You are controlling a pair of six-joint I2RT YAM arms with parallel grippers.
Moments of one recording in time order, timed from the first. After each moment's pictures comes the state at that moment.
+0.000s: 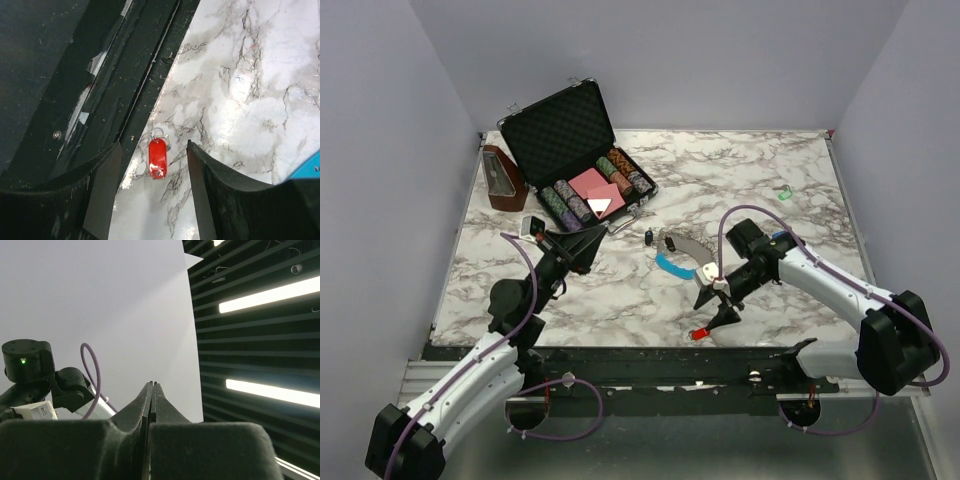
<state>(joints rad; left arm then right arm) -0.52 0.62 0.25 0.83 0.15 -1.94 0.52 1.30 0.82 -0.97 -1.04 -1.38</state>
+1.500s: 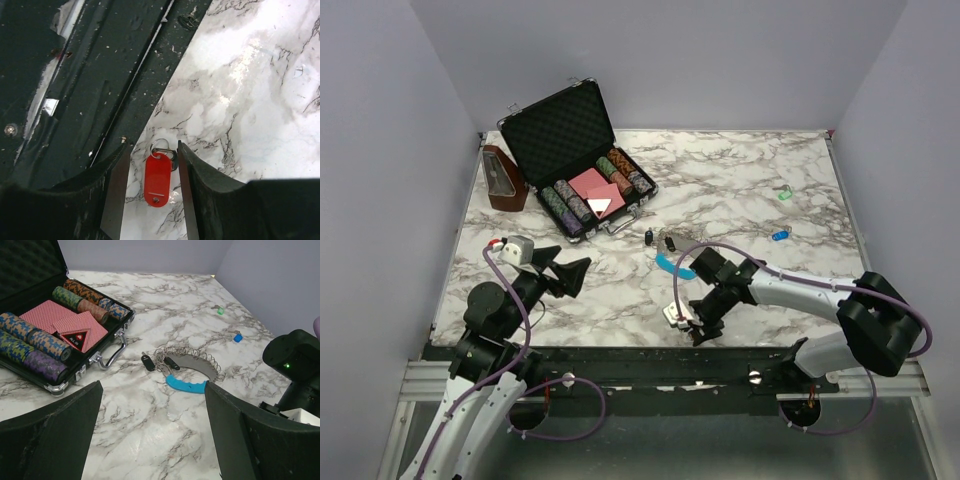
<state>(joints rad) -0.38 0.21 0.44 -0.21 0.16 -0.32 0.82 1.41 0.69 -0.63 -0.75 -1.15</state>
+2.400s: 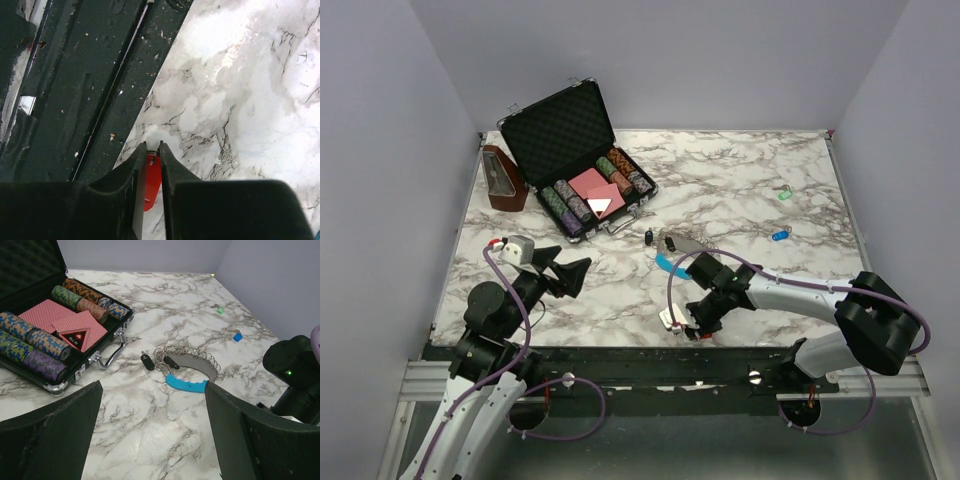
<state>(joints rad) -0.38 0.21 0.44 -0.21 0.16 -0.32 0.87 1.42 0.67 -0.54 -0.63 -1.09</state>
